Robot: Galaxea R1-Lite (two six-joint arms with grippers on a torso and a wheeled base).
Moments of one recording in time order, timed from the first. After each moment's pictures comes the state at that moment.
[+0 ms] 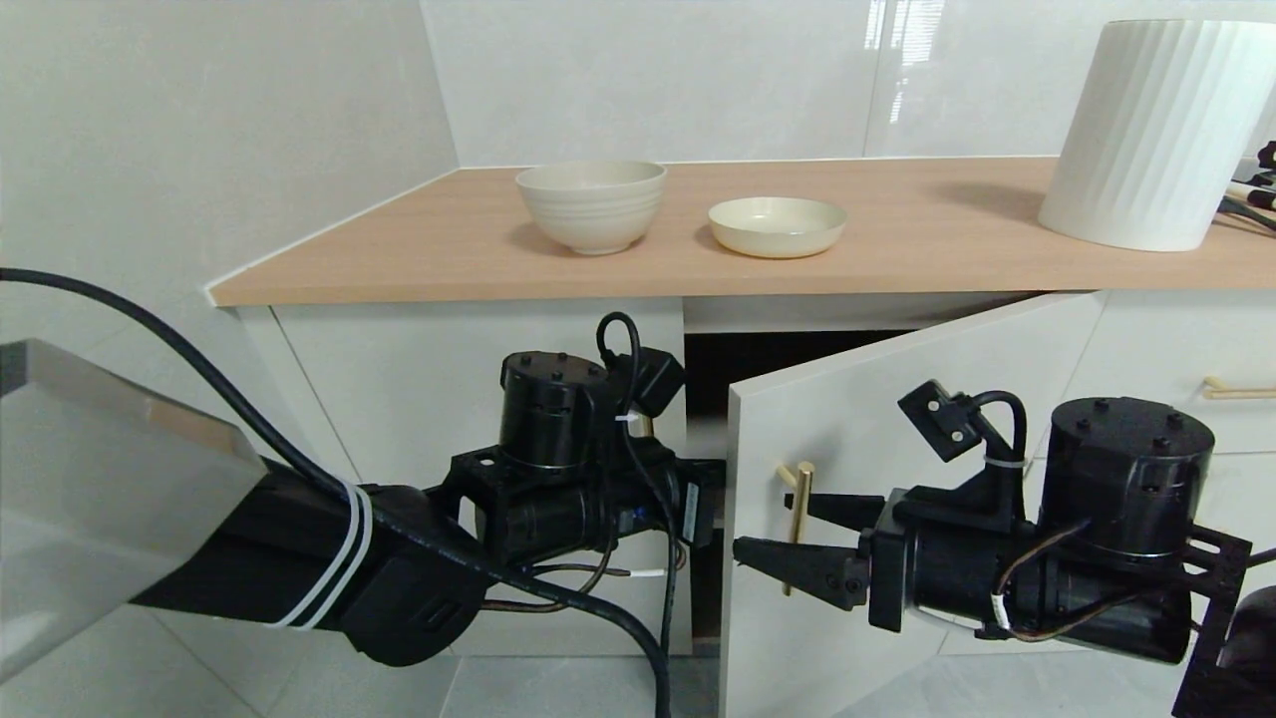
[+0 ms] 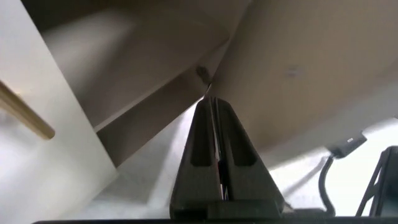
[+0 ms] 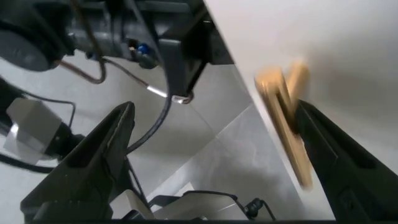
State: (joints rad) left arm -0.67 1.97 -0.93 -0.71 -0.25 -0.19; right arm 0.67 1.70 -0.52 -1.02 0.41 0.36
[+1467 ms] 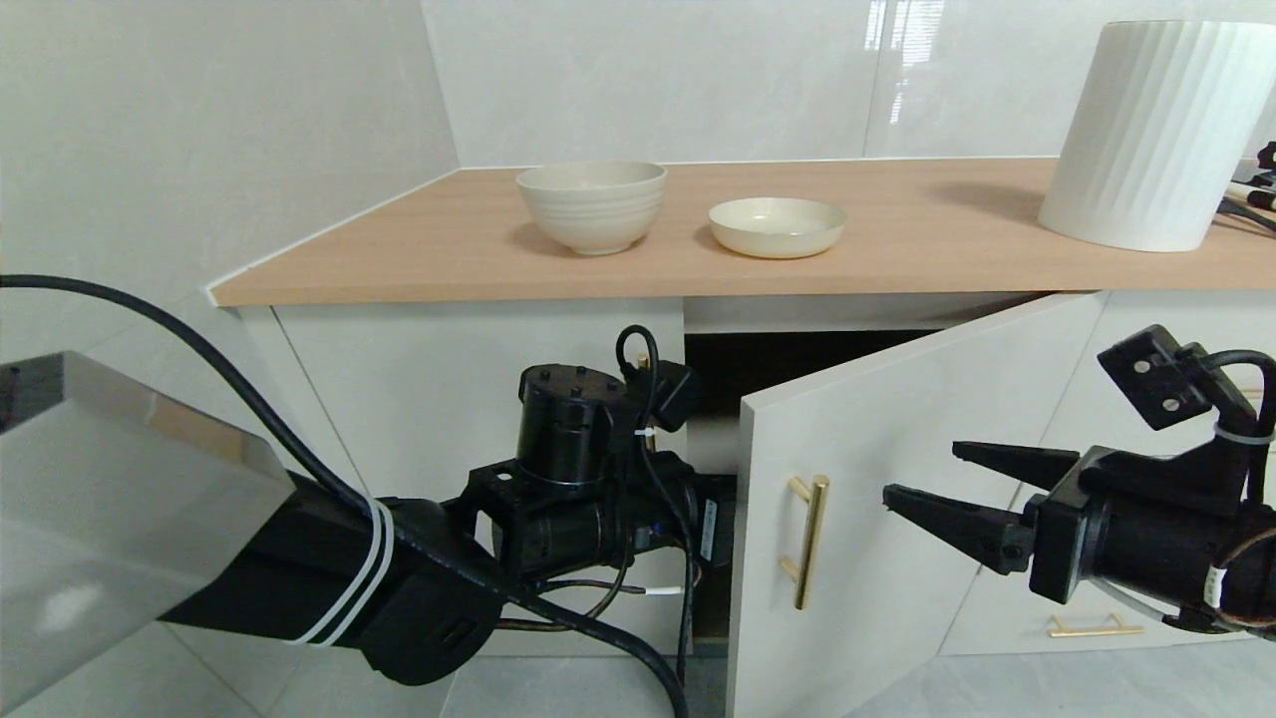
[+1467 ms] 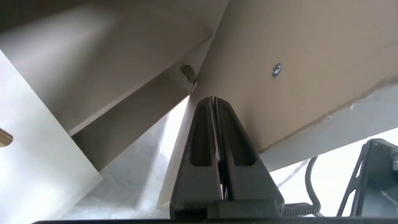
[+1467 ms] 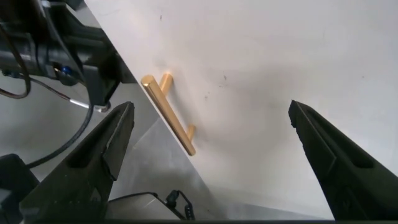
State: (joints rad) left arm -0.72 1.99 -0.92 -0.73 -0.28 -0.21; right arm 0.53 1.35 -0.49 -0.66 0.17 0.13
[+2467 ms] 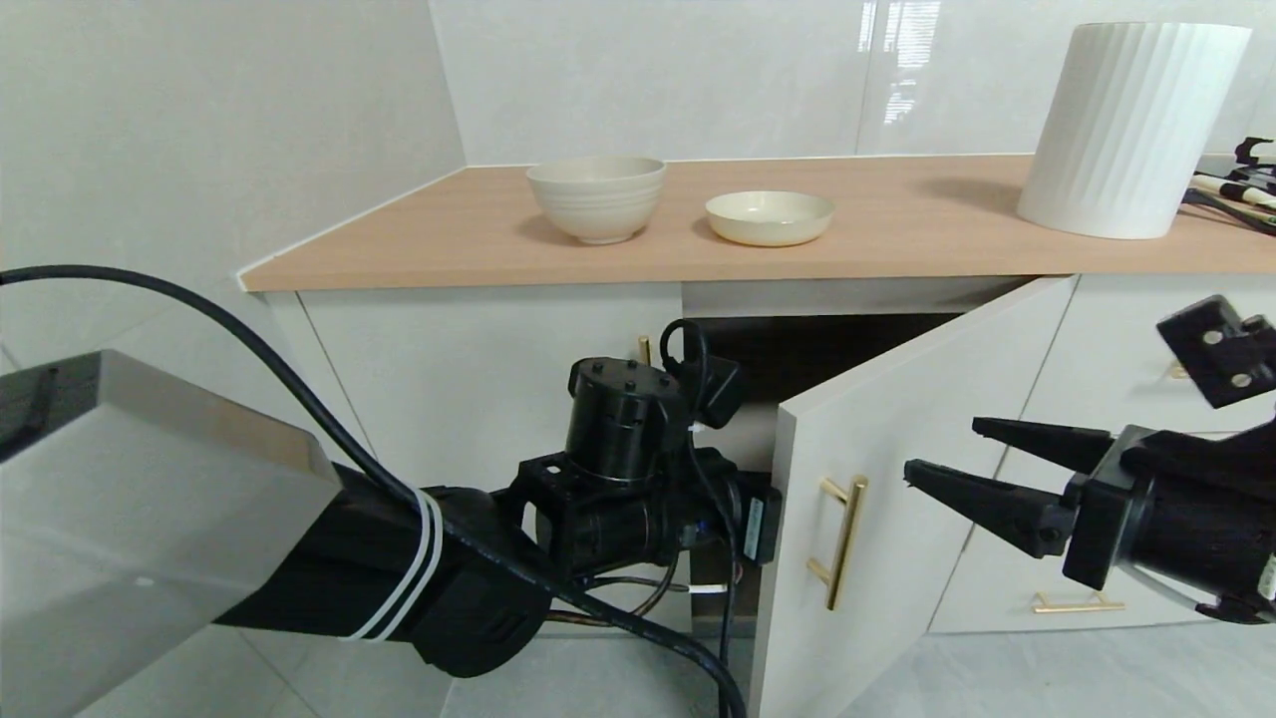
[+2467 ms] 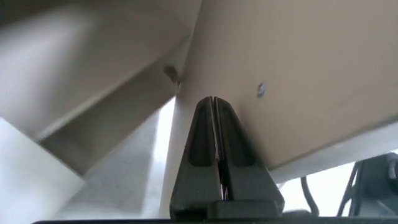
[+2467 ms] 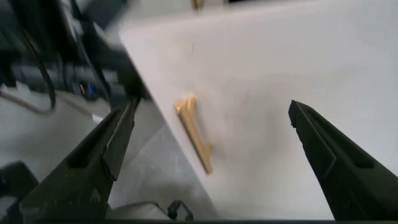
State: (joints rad) left arm -0.79 2.02 -1.02 -0.66 -0.22 -0.21; right arm 0.53 1.28 -0.51 -0.66 0.17 0.13
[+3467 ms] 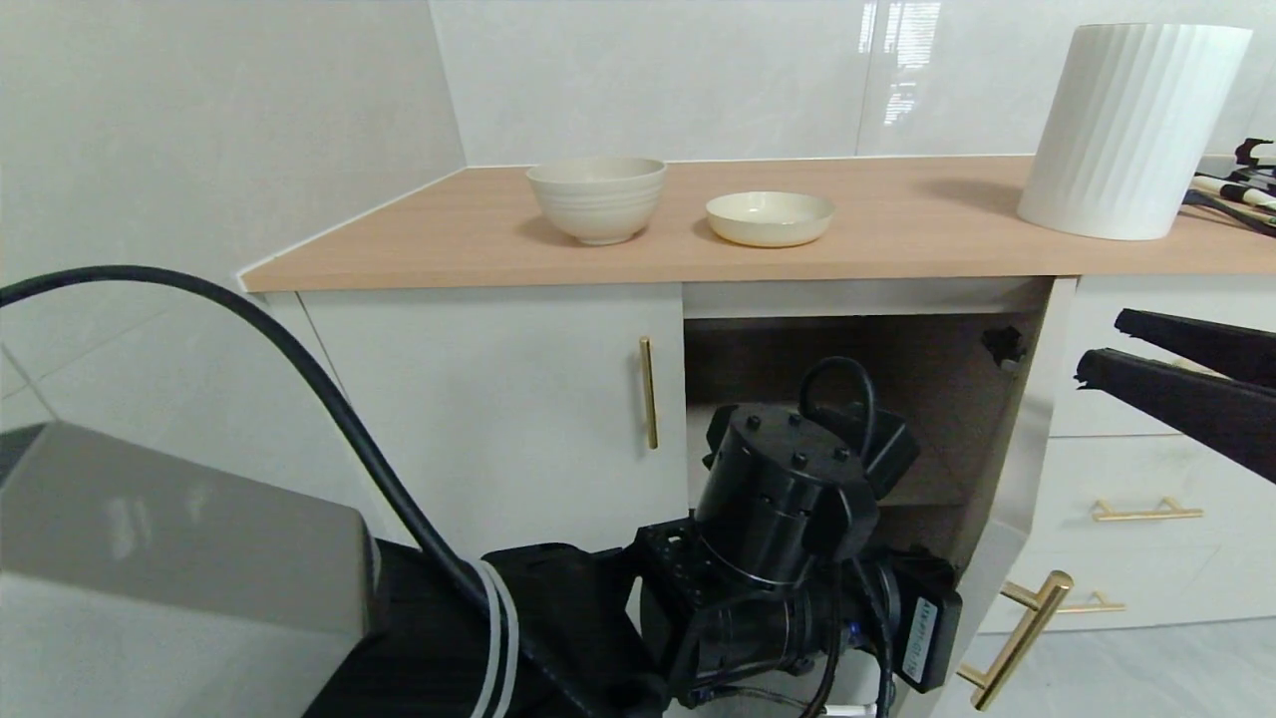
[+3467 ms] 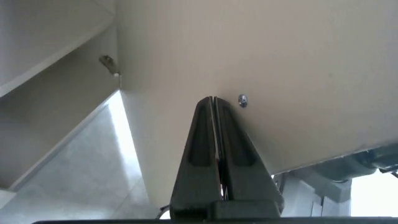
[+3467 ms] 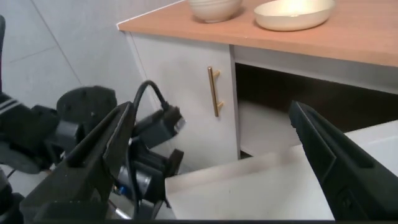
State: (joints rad) left arm -1.04 2.04 -1.13 -0.56 -0.15 -0.30; right arm 0.53 1.04 -0.63 -0.51 0.18 0.14
